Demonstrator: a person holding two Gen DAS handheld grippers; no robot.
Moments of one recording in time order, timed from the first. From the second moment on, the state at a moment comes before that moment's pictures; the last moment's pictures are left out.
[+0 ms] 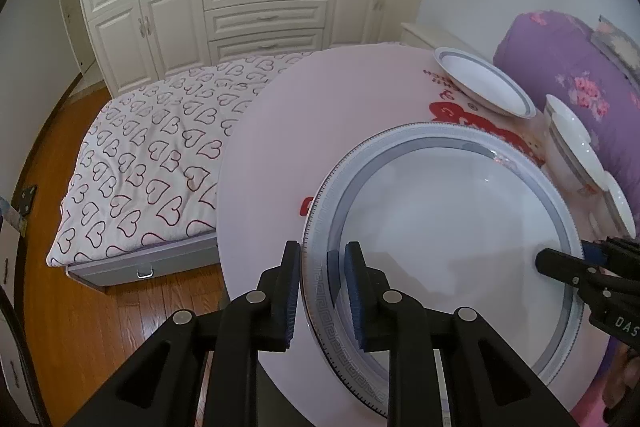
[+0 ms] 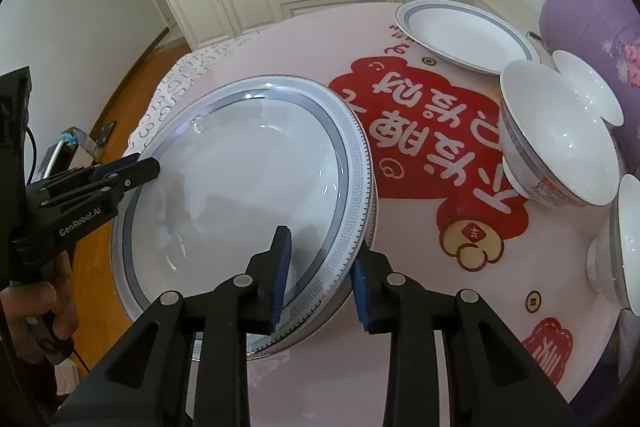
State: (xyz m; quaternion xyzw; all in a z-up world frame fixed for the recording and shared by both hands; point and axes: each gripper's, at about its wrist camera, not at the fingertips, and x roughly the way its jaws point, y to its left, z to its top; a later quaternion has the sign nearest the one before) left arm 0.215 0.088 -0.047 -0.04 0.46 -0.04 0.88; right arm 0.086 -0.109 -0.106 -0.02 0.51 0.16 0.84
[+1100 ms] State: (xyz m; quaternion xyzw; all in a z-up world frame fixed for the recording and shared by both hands) left arm 0.208 0.071 -0.020 -0.01 0.43 -0.02 0.90; right arm 0.098 -0.149 -0.089 0.07 0.48 0.16 0.86
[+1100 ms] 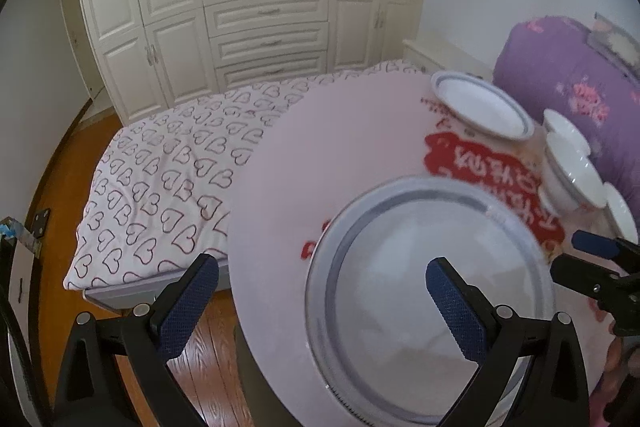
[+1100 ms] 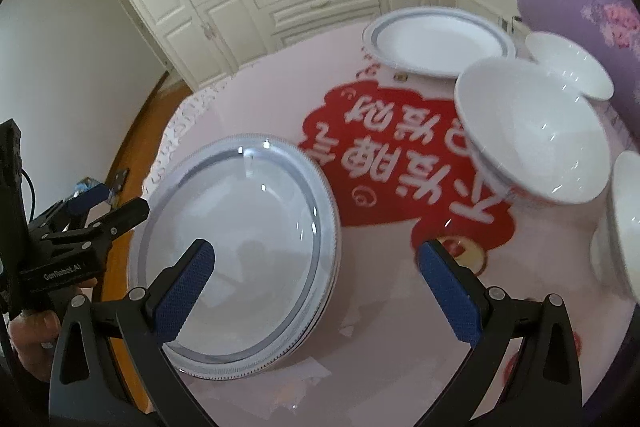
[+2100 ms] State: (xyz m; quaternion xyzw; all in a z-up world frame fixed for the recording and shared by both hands) left arm 0.259 0.009 0.112 -0.06 0.31 -0.07 0.95; right arm 0.163 -0.266 0.049 0.07 0.34 0.11 0.93
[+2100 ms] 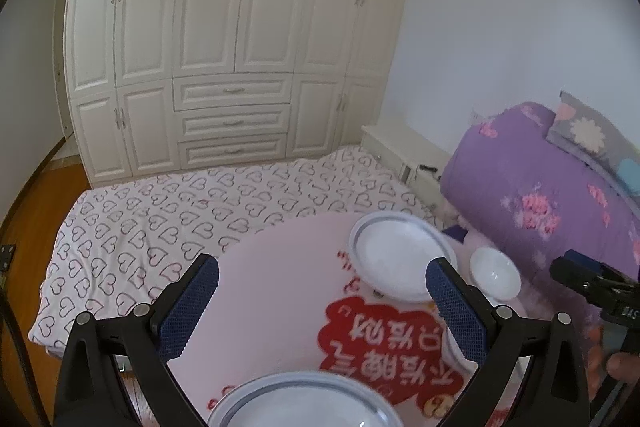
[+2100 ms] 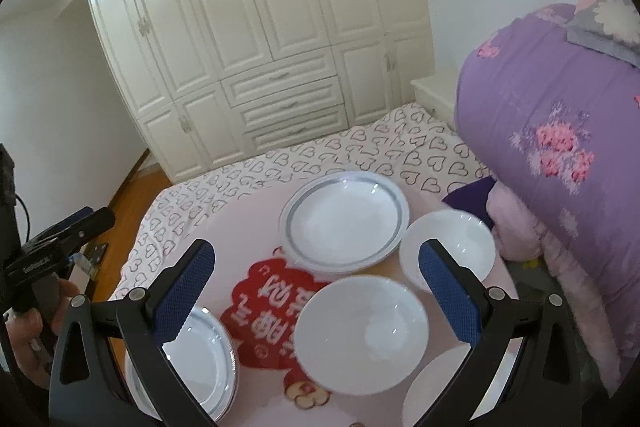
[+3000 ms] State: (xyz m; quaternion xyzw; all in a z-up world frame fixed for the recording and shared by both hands) left arm 0.477 -0.073 0.010 -0.10 0.46 -0.02 0.88; right arm 0.340 -0.344 -0.042 0.05 0.51 0.11 0.85
